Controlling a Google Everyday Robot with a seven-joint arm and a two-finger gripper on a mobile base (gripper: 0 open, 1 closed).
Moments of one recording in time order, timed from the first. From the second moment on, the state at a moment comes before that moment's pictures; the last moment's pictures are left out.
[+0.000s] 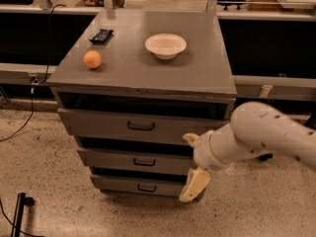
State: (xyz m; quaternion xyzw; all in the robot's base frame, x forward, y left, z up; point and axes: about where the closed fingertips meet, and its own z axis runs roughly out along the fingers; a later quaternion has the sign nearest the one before) arm 0.450 -0.080 0.696 -0.64 0.71 0.14 0.25
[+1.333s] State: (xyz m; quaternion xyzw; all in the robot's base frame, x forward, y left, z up) arm 0.469 -0.038 0.587 -0.70 0.63 0.13 0.31
